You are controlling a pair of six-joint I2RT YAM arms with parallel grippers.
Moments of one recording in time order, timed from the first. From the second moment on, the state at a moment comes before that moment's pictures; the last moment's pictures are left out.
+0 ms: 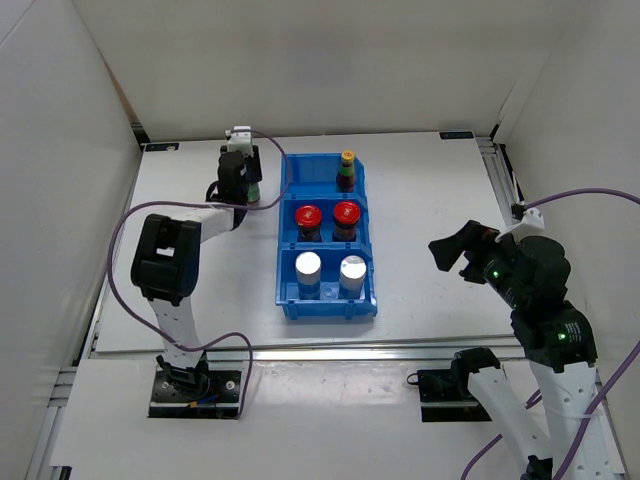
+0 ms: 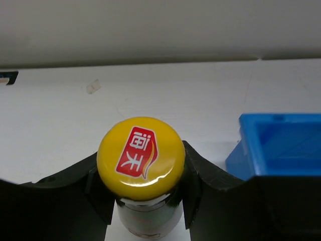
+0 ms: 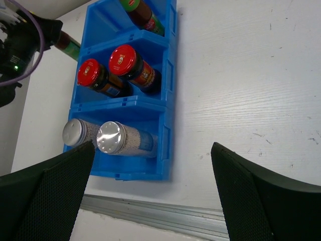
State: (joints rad) left arm -0.24 1.93 1.17 0.61 -0.25 0.00; right arm 0.22 0.56 1.02 -0.83 -0.12 0.49
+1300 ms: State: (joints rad) left arm -0.43 1.93 1.42 0.46 -0.02 -0.13; right arm 0.22 0.53 1.01 -0.85 -0.13 0.48
